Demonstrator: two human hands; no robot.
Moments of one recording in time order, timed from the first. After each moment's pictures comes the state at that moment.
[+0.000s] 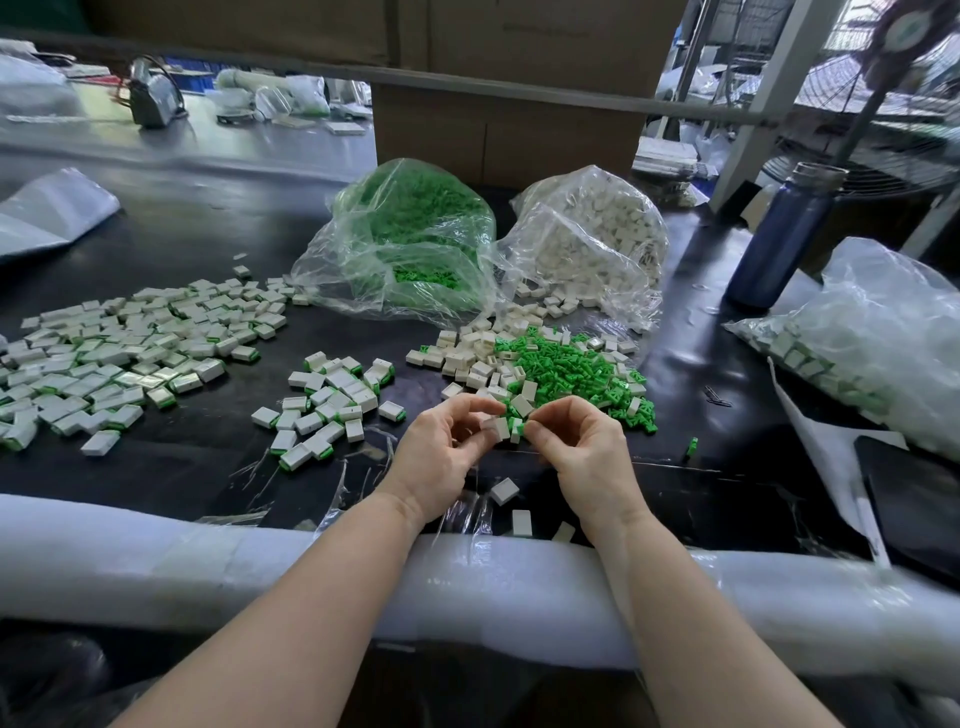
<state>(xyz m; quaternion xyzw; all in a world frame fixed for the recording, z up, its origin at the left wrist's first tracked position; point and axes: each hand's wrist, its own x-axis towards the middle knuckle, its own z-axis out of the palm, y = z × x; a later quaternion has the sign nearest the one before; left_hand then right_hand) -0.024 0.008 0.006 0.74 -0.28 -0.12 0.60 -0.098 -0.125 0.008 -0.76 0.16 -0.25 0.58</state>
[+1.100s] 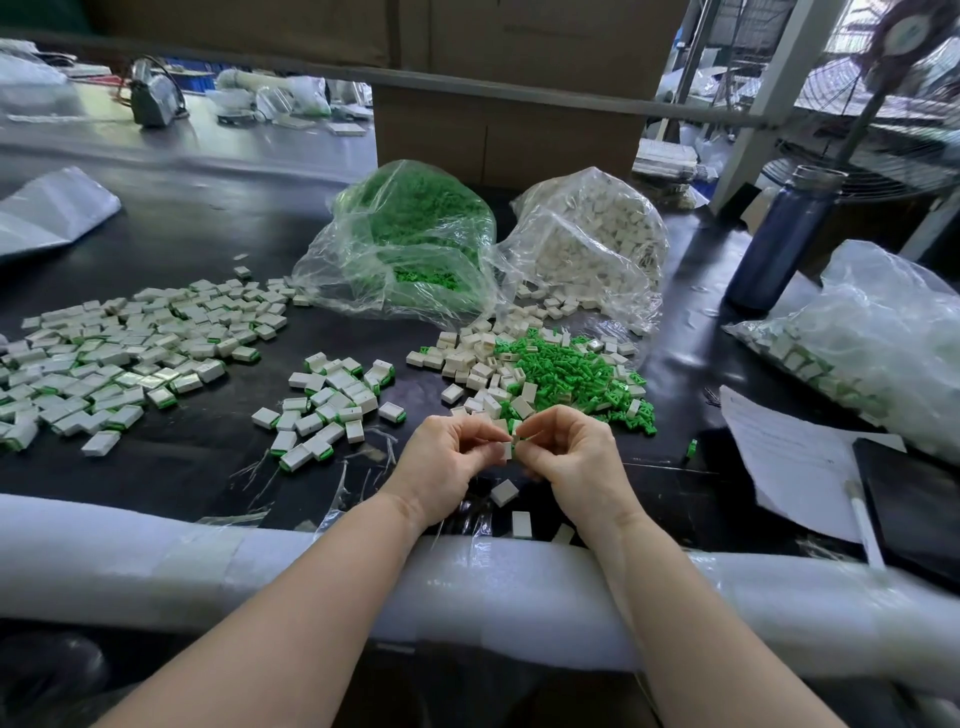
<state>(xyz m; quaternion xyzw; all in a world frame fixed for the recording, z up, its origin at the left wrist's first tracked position) -0.027 0.007 0.009 0.75 -0.29 -0.15 0.58 -0.099 -0.121 0.009 -0.76 0.13 -0.20 0.60</state>
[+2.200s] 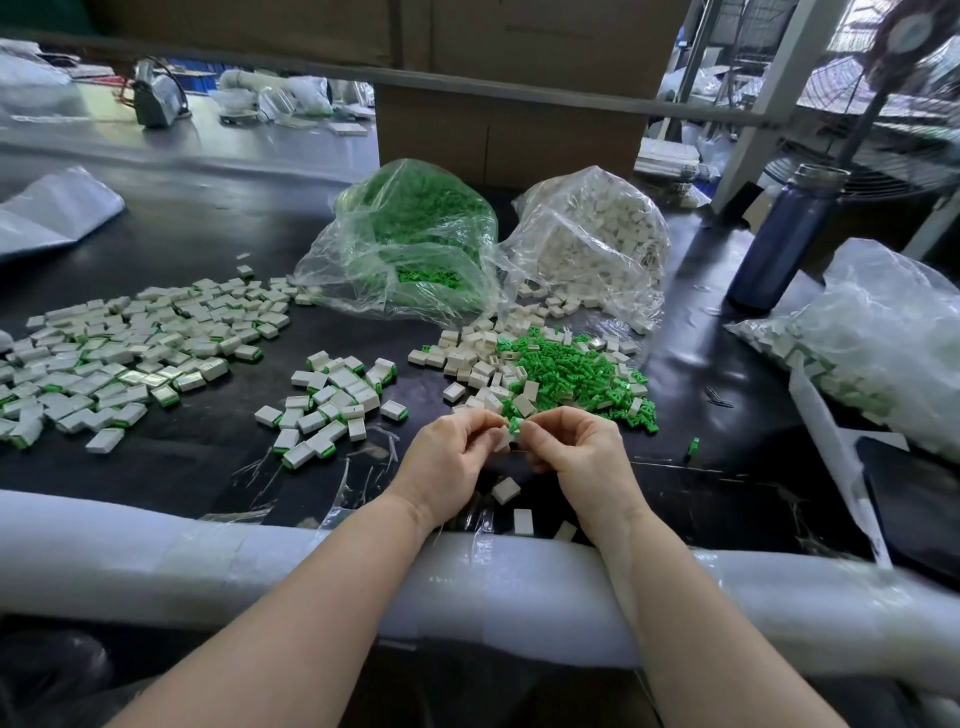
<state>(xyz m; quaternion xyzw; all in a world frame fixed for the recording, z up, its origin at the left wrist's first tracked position) -0.027 0.005 0.004 0.80 -0.31 -0.06 0.51 -0.095 -0.125 0.004 -0.72 0.15 -0.21 0.64</state>
